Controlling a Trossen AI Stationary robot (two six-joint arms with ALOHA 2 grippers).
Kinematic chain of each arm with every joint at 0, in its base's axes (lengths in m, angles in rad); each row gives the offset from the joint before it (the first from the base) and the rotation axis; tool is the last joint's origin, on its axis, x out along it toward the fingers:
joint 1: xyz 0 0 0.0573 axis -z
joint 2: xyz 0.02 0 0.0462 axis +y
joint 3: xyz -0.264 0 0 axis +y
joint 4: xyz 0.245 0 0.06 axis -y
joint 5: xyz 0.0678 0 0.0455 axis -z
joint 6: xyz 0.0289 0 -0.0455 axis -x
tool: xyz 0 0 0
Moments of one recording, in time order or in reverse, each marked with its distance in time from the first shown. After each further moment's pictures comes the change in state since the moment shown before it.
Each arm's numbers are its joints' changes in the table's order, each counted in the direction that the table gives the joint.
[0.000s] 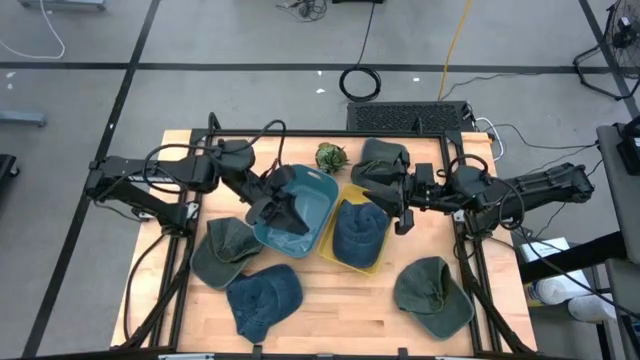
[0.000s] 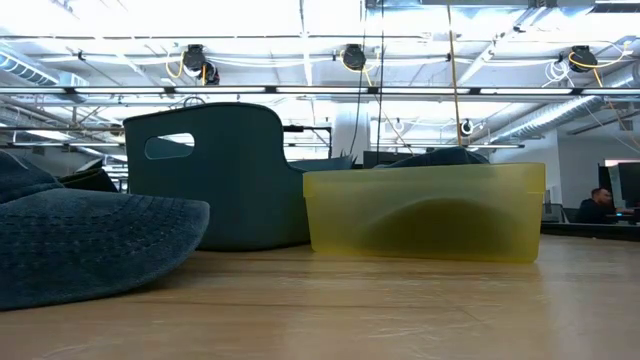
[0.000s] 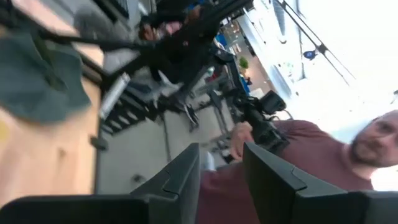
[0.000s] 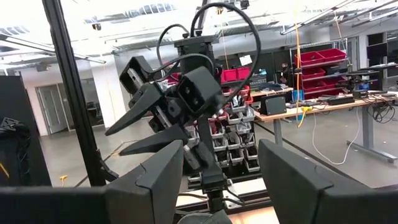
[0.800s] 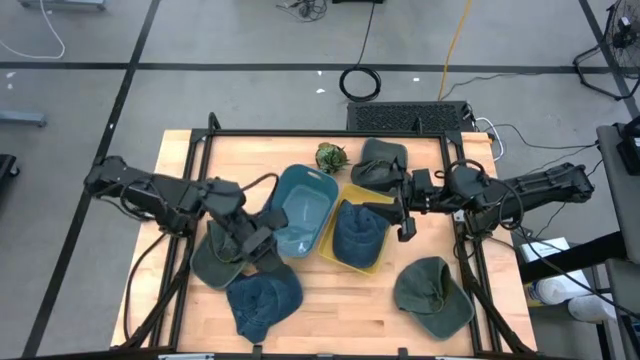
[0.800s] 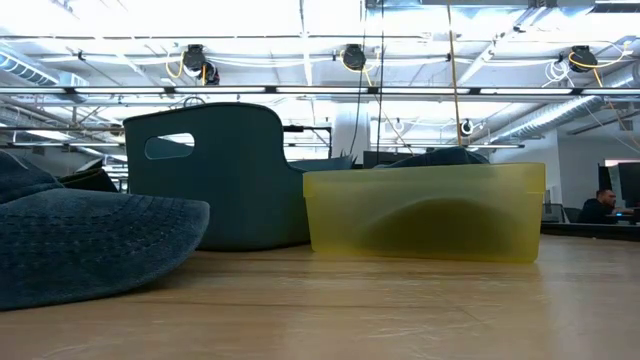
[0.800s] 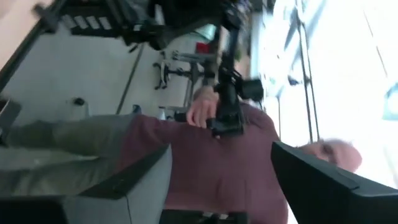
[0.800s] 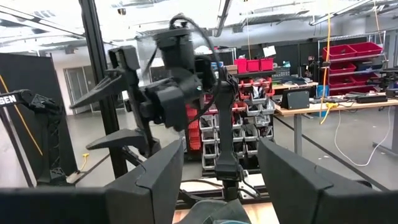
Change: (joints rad) left arm 0.292 0.000 0.000 -0.026 -0.190 0.561; right arm -0.002 0.000 0.000 -0.040 -0.105 0.022
